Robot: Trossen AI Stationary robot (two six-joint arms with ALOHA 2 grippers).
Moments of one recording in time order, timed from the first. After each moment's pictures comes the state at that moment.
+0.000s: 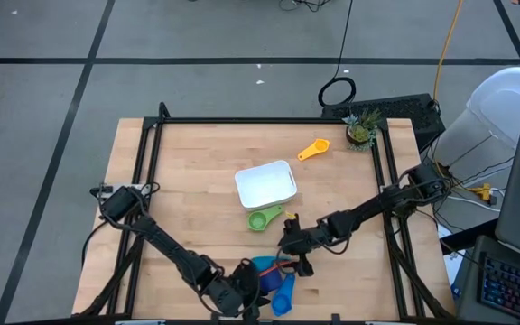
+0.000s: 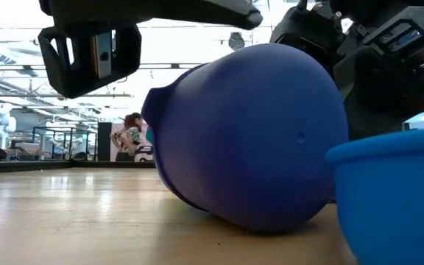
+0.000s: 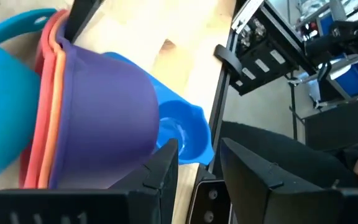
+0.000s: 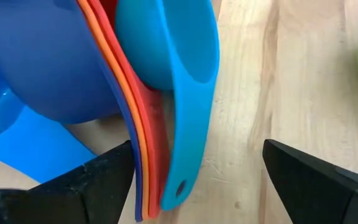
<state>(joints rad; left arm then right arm) -0.67 2.03 1.31 0.11 -0.35 -1.05 0.38 1.77 0.82 0.16 -0.03 0.25</state>
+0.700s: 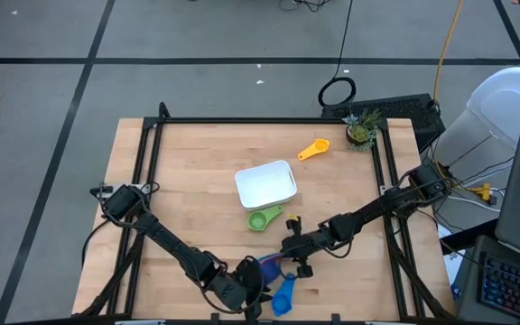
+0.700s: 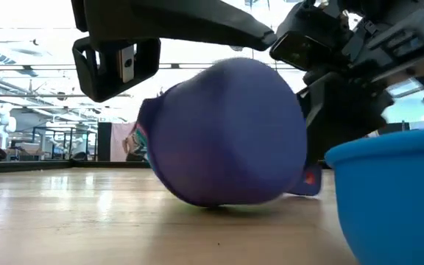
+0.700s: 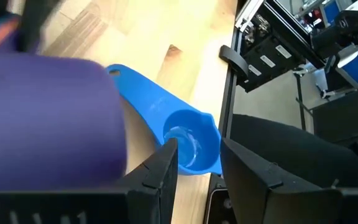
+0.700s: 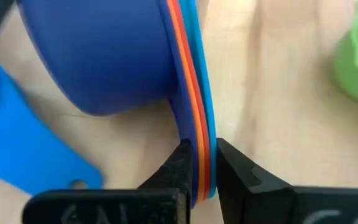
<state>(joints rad) -0.65 2.03 1.31 0.11 -0.31 -0.97 0.41 1.77 0.82 0.15 0.08 0.25</state>
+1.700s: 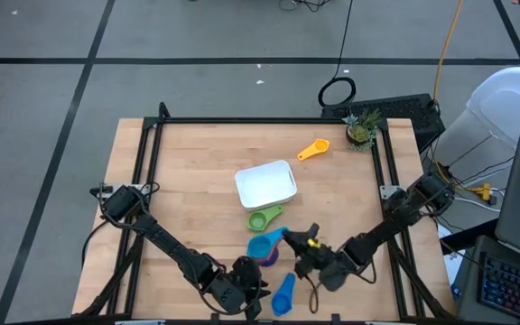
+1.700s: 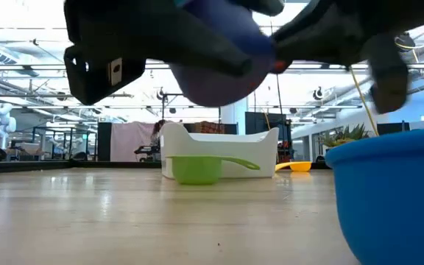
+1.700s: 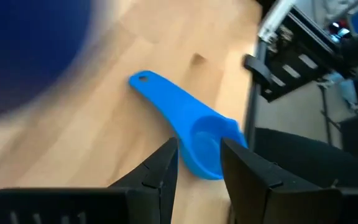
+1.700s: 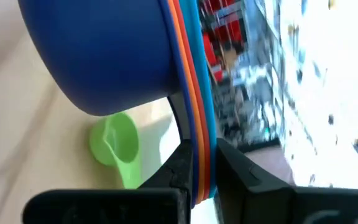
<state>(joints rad) -0.66 2.03 1.31 0.05 -0.43 -1.00 0.69 1.77 0.82 0.49 1.17 -0.70</state>
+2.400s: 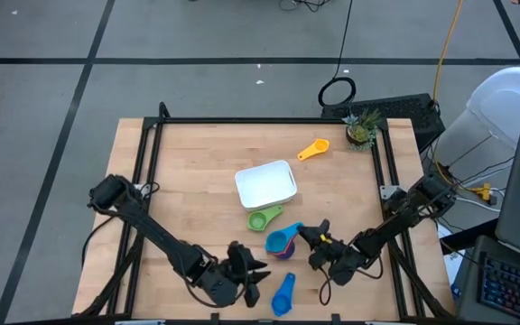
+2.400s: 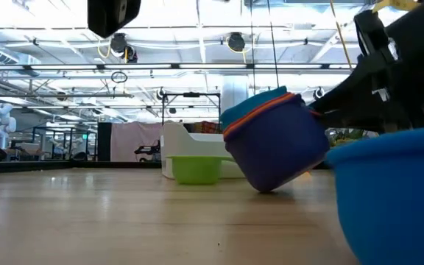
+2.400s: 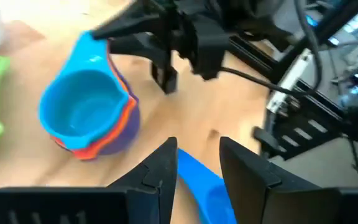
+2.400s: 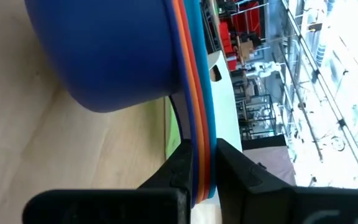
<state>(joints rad) -0.65 1.89 1.31 -0.06 -0.67 -0.96 0.73 1.77 0.58 0.47 1.18 -0.55</state>
